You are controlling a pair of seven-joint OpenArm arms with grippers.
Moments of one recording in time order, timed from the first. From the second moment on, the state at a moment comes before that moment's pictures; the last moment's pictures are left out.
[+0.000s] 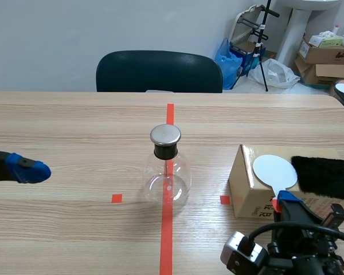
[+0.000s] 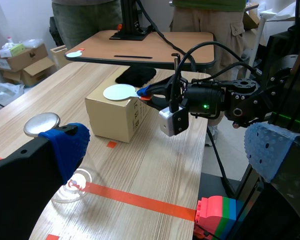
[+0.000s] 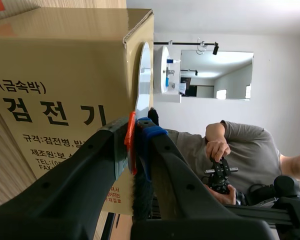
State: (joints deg) left arm 55.6 -50.5 -9.1 115.6 -0.5 -44.6 -48.2; right arm -33.6 -7.1 10.3 81.0 -91.2 -38.5 14.2
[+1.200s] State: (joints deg) left arm 55.6 -50.5 -9.0 115.6 -4.2 -40.9 -41.3; right arm -33.6 -7.1 10.3 81.0 -90.7 -38.5 13.3
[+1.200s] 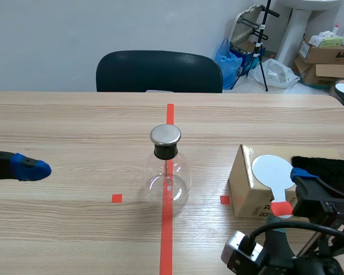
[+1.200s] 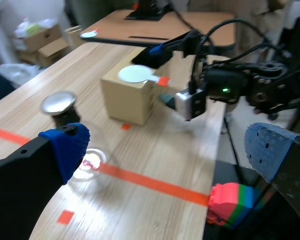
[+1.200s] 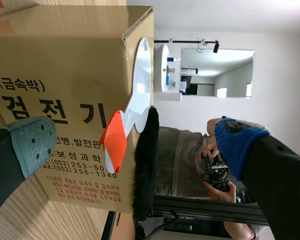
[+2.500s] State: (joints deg) left arm 55.6 -50.5 -9.0 115.6 -11.2 -38.8 -38.0; right arm -33.6 -7.1 10.3 81.0 -90.8 -38.5 12.5
